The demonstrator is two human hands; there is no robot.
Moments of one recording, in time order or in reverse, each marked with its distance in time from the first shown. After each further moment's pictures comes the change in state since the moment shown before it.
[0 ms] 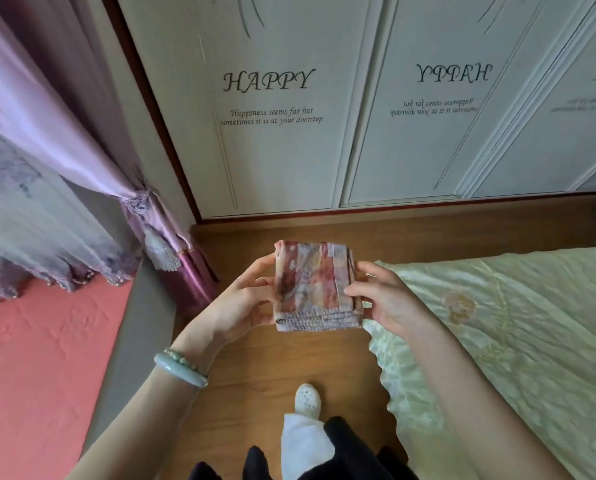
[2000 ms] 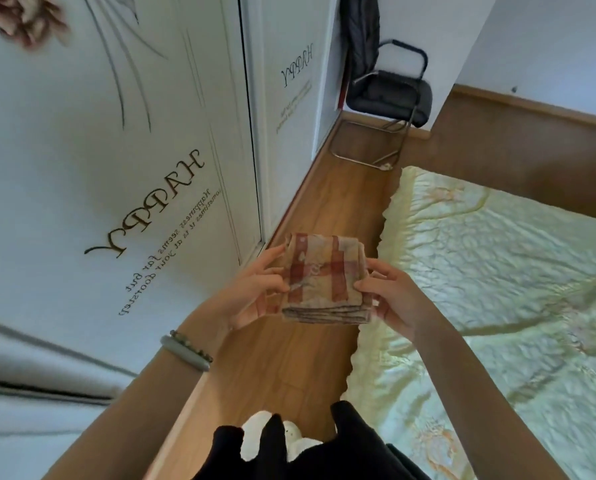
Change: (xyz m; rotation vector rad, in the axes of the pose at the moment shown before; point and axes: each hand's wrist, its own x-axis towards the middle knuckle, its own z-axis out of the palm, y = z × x) left_hand 0.921 0.283 0.330 0.433 -0.878 -0.478; right_hand 0.415 -0.317 -0.556 0.627 0.941 -0.204
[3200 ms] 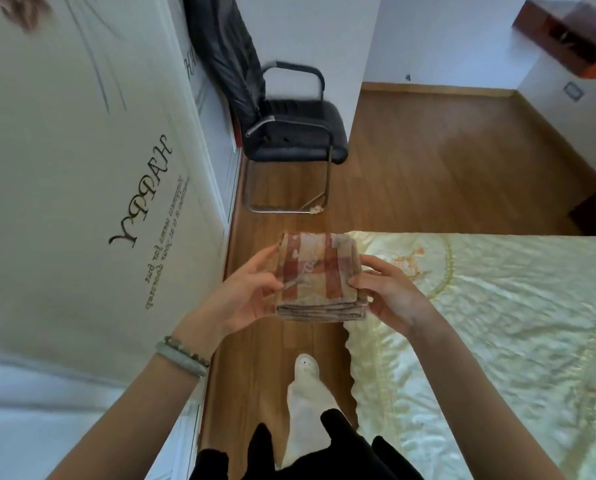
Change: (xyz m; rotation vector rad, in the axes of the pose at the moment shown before) left_hand 0.639 0.315 0.000 0.147 -0.376 -0.125; right_hand 0.483 -0.320 -0.234 0.133 0.290 -0.148
